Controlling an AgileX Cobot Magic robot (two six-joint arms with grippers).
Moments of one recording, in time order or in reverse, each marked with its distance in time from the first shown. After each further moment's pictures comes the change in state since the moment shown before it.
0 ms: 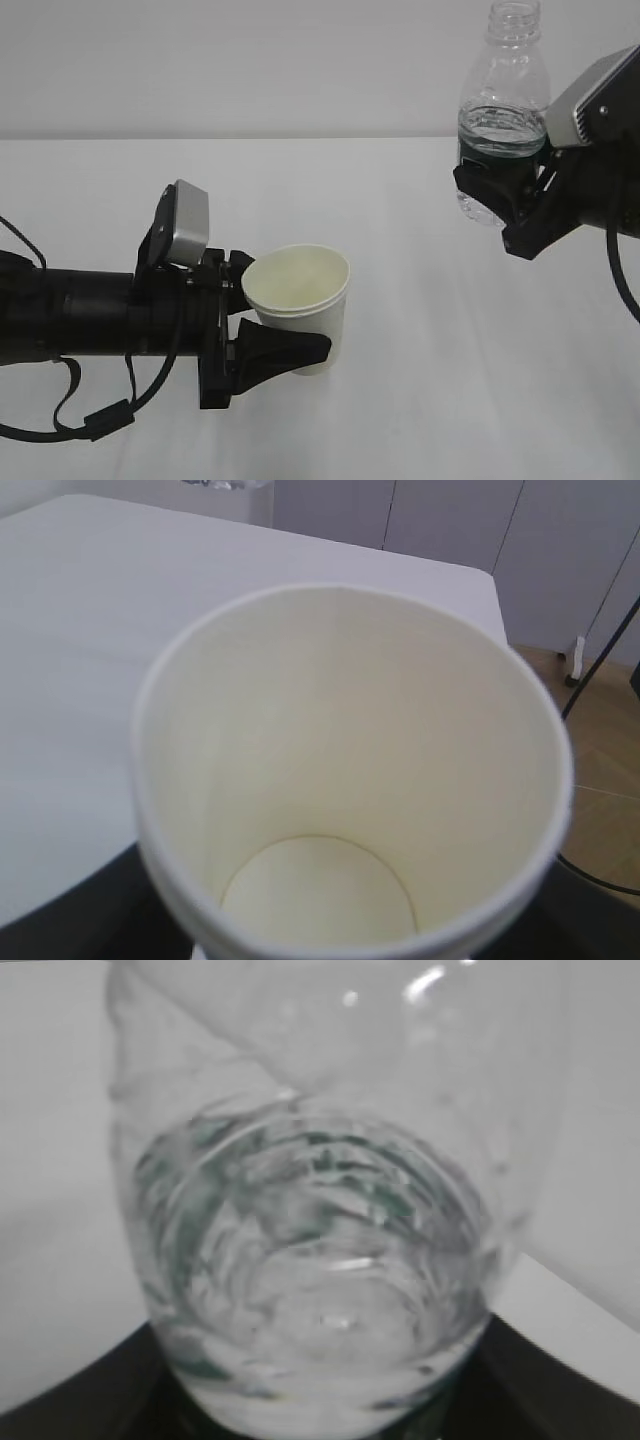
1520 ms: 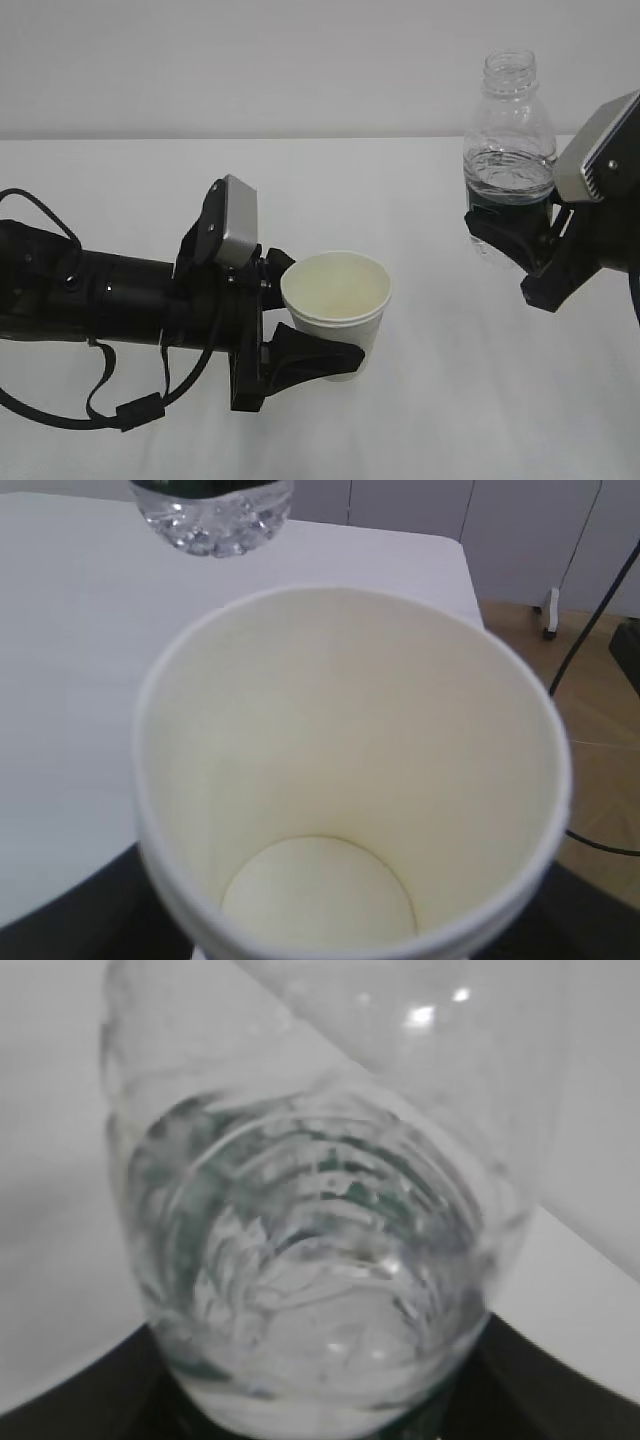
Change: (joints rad) left arm -0.081 -0.001 -0.097 0.074 0.099 -0.060; right arm 0.000 -0.069 0.084 -0.086 0.049 0.011
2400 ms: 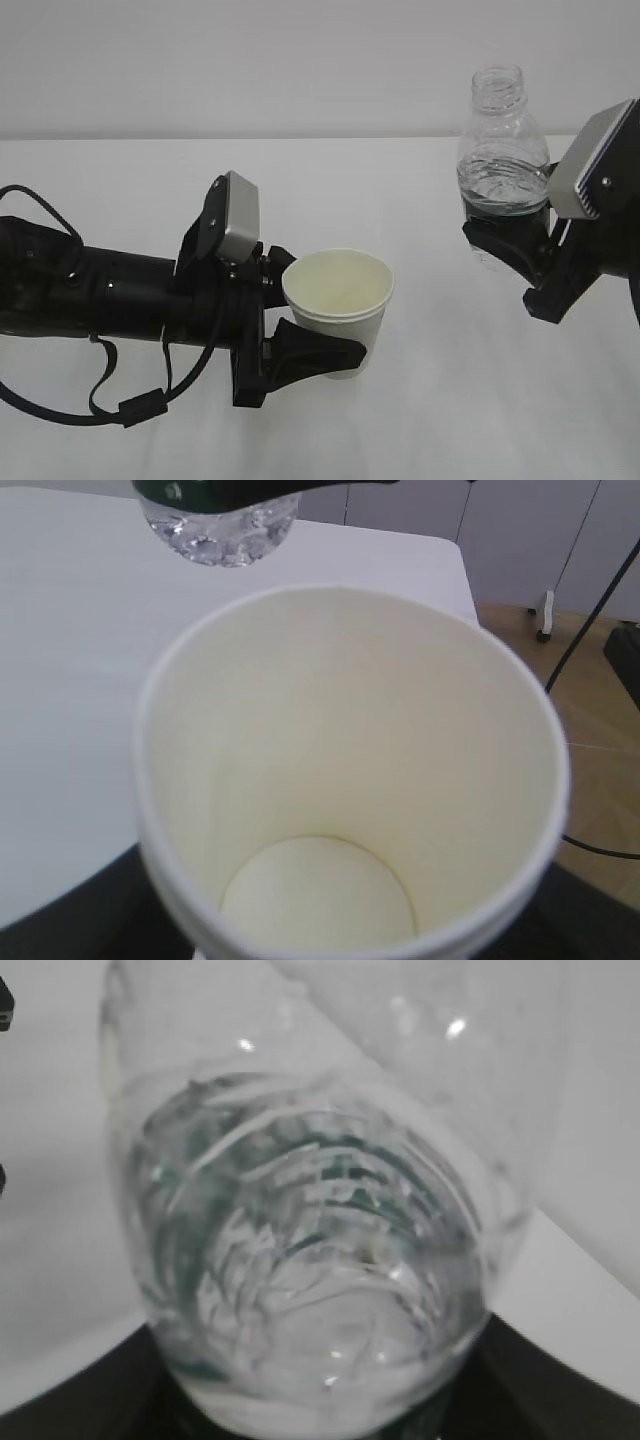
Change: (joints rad) left arm 0.000 0.000 -0.009 0.008 -0.001 -0.025; right arm 0.000 0.000 0.002 -0.055 0.000 -0.025
